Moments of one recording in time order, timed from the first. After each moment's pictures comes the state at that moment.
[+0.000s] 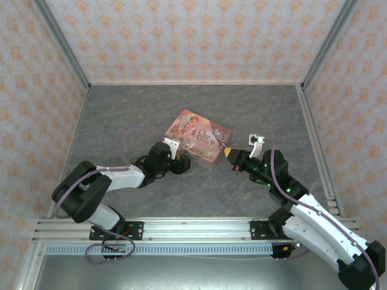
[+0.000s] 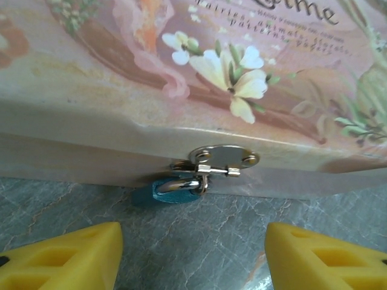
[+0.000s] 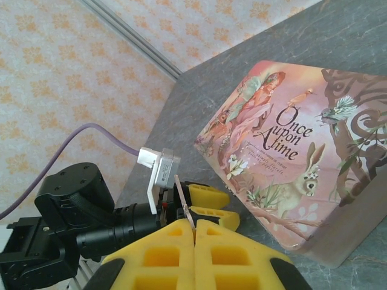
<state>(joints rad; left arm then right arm) -0.58 1.51 0.51 0.34 0.14 -0.36 0.60 0.65 0.47 -0.05 -0.19 0.76</state>
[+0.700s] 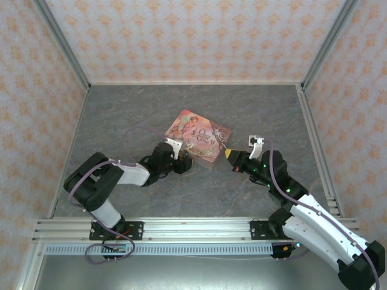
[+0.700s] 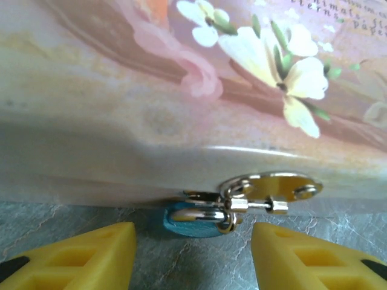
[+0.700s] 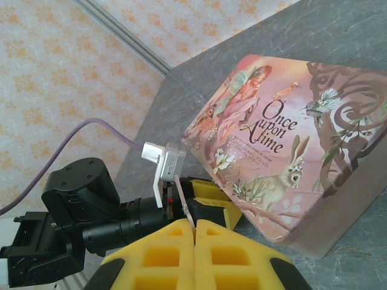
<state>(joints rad) -0.58 1.63 0.53 0.45 0.14 -0.36 0.60 0.65 0.46 -0.07 -0.17 0.74</state>
